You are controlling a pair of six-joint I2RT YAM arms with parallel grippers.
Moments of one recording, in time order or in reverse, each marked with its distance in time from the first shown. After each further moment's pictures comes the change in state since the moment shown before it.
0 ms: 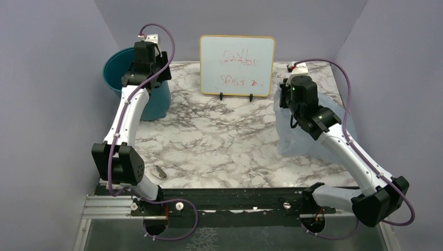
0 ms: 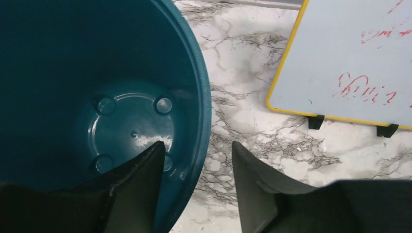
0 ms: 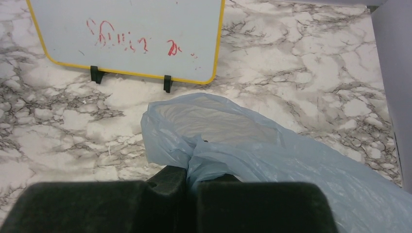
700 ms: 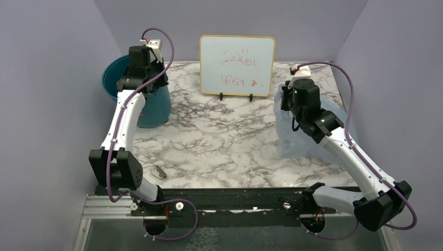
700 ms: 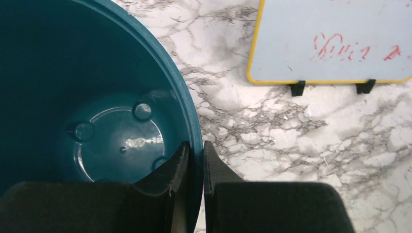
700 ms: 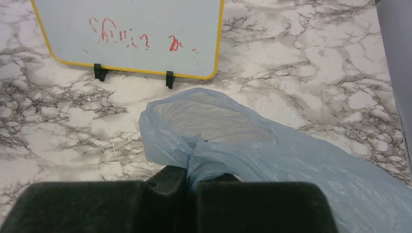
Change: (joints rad) left arm 0.039 -0.052 -0.063 -0.024 0.179 0.079; right arm 0.000 -0.034 -0.030 -0.005 -0.006 0.036
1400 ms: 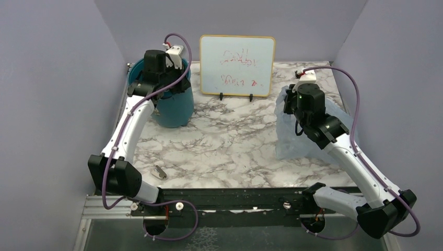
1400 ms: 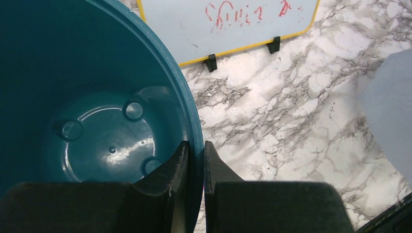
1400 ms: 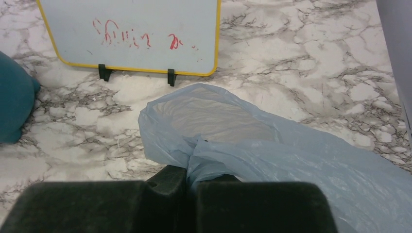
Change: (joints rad) left arm -0.143 -0.059 -0.045 -0.011 0.208 -0.003; right arm 0.000 -0.078 -0.048 -0.014 0.001 0.038
